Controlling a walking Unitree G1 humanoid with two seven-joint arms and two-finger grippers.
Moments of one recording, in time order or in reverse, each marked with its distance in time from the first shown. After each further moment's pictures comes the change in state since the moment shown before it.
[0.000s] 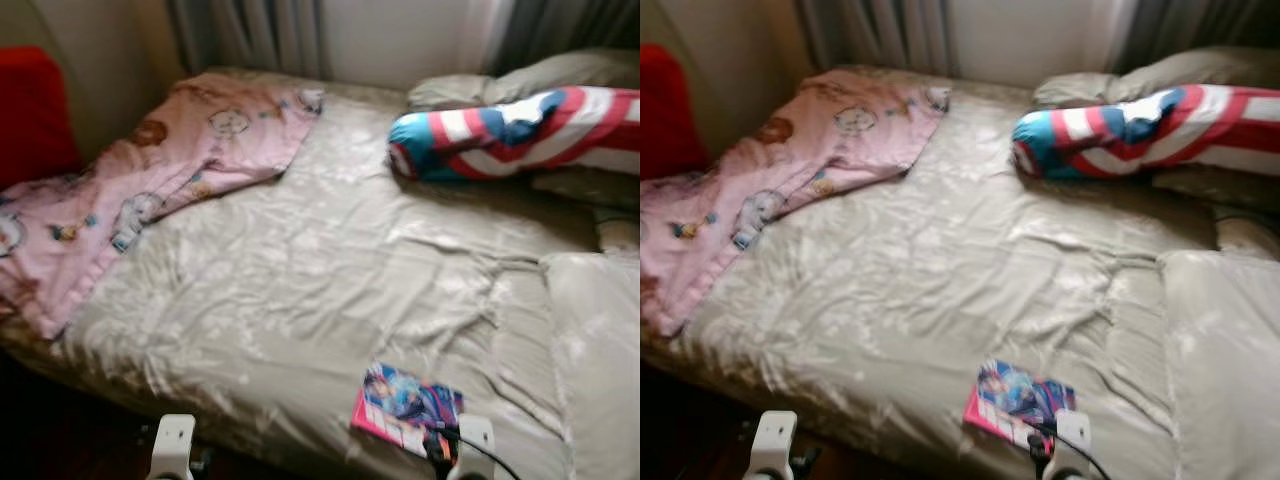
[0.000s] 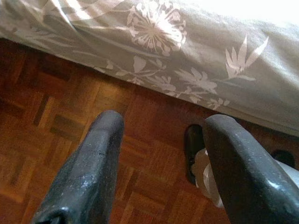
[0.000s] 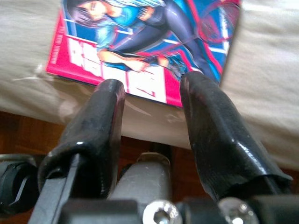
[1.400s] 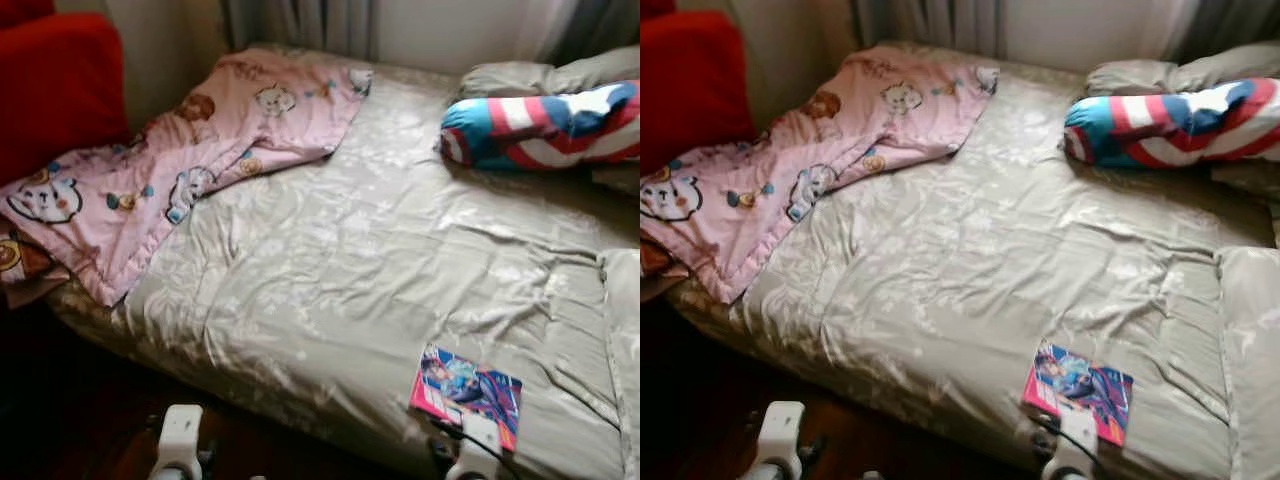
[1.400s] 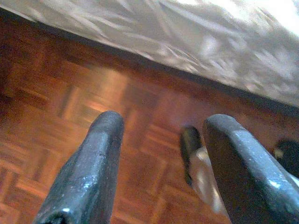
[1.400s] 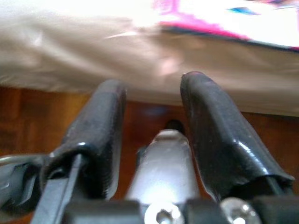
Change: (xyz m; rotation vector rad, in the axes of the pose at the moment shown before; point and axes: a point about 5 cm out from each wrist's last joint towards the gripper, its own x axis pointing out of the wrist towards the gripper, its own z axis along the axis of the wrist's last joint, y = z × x) left arm 0.004 0.003 0.015 0.007 -0.050 0.005; right arm 0.005 0.020 0.002 0.046 0.008 0.010
